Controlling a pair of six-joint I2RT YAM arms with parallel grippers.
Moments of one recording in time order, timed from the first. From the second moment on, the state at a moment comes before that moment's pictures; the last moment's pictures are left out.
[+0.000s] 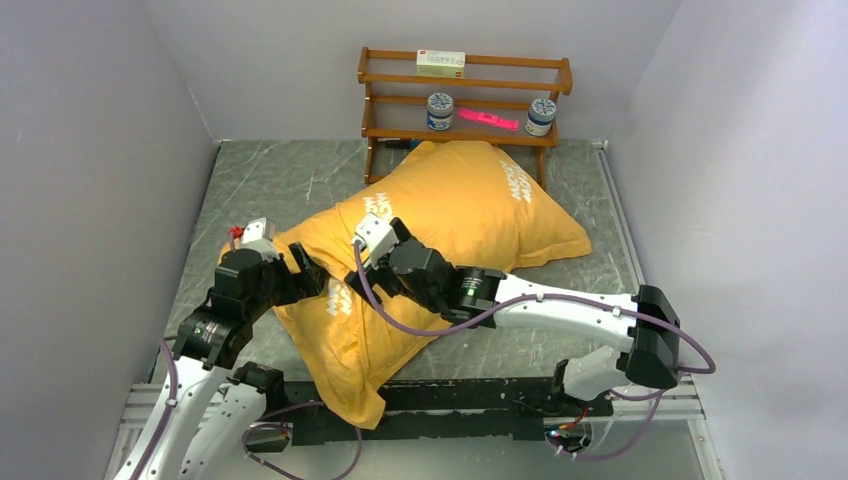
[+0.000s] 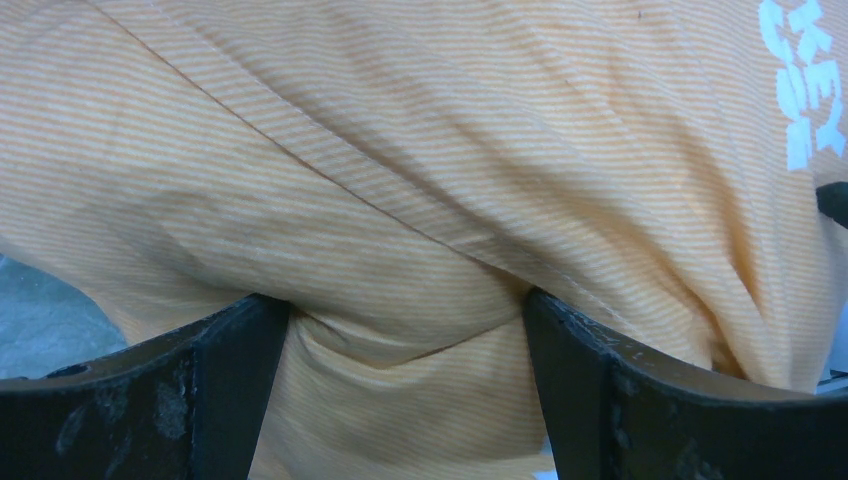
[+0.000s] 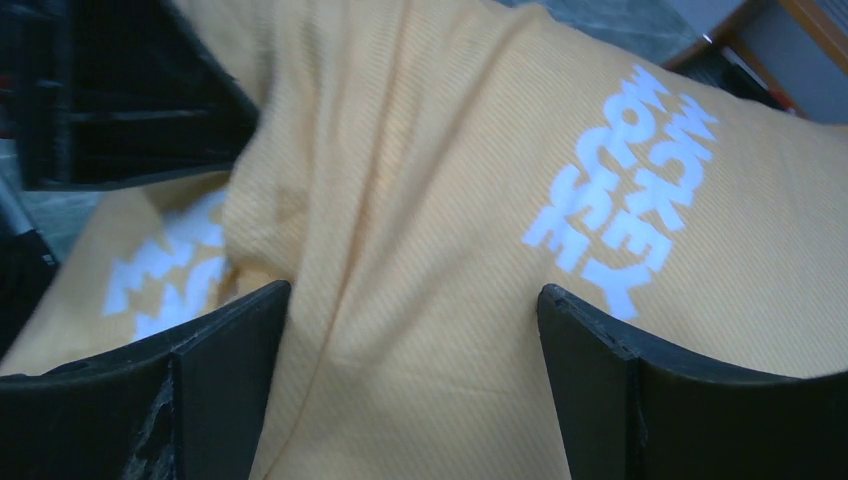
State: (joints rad) left arm -0.29 0.56 0.71 -0.68 0.03 -0.54; right arm 1.22 1.42 1.16 -0.12 0.38 -0.02
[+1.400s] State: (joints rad) left arm -0.29 0.55 0.70 -0.65 0.10 -0.51; right arm 1.11 1.41 1.15 -0.13 0.51 -0.05
